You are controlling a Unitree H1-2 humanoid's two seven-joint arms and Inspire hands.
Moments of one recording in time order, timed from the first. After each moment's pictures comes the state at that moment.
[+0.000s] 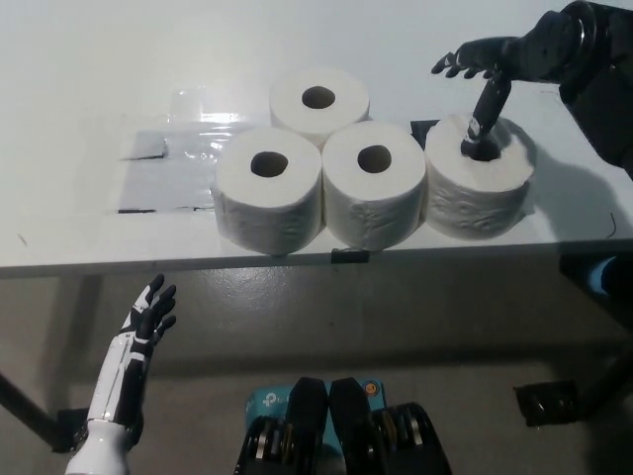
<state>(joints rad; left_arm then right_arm) 0.02 0.11 0.00 -0.22 0.05 0.07 -0.04 -1.36 -0.34 0.62 1.10 -0.44 0.14 0.66</state>
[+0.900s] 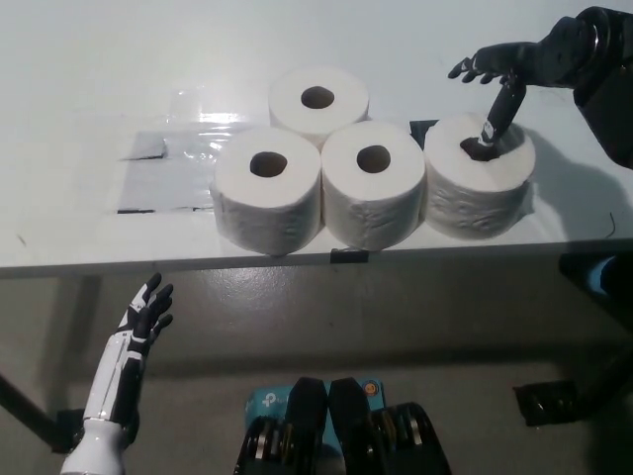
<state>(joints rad) 0.02 0.12 0.00 -0.22 0.05 0.07 -0.04 -1.37 -0.34 0.59 1.19 -0.47 0.09 0.65</state>
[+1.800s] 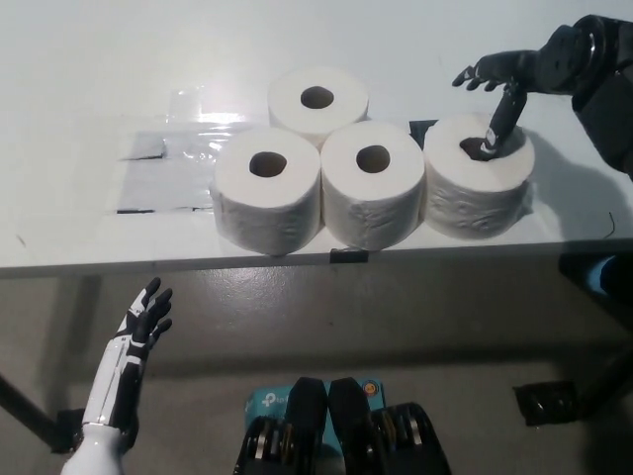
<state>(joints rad) 0.03 0.12 0.00 -0.22 0.05 0.07 -0.04 -1.38 -0.31 0.58 1.25 -0.50 0.07 0.63</state>
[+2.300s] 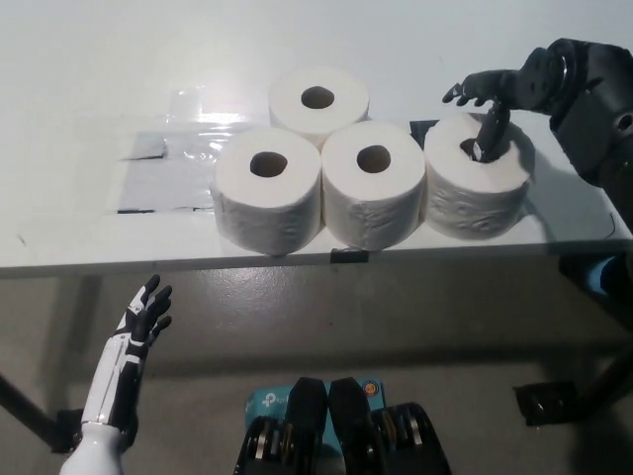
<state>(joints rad) 0.04 0.12 0.00 -0.24 0.05 0.07 -0.04 -1.37 -0.26 0.61 1.34 -0.53 0.05 0.56</state>
